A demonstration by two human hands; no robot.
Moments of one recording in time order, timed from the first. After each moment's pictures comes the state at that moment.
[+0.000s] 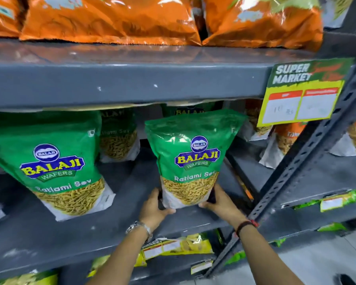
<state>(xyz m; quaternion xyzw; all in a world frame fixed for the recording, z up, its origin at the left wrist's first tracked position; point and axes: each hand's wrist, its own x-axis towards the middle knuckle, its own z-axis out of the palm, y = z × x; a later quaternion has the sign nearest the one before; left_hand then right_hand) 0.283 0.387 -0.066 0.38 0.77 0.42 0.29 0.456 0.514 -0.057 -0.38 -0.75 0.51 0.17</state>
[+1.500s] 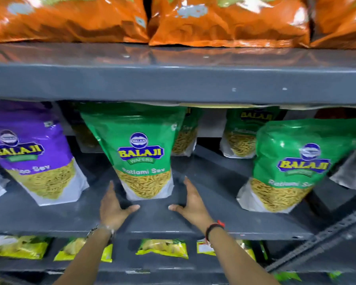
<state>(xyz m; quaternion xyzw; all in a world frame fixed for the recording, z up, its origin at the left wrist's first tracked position) 0.135 0.217 -0.066 0.21 0.88 0.41 0.13 0.283 0.385 -0.068 -0.27 -0.82 0.49 0.12</state>
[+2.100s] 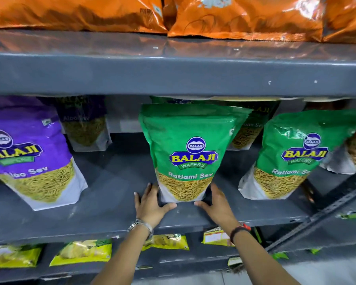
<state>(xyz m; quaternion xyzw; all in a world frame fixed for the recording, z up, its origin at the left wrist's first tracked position) 0.173 0.266 -0.079 0.35 0.87 0.31 0.15 0.318 0.394 -0.073 -0.38 -0.81 0.40 0.19</state>
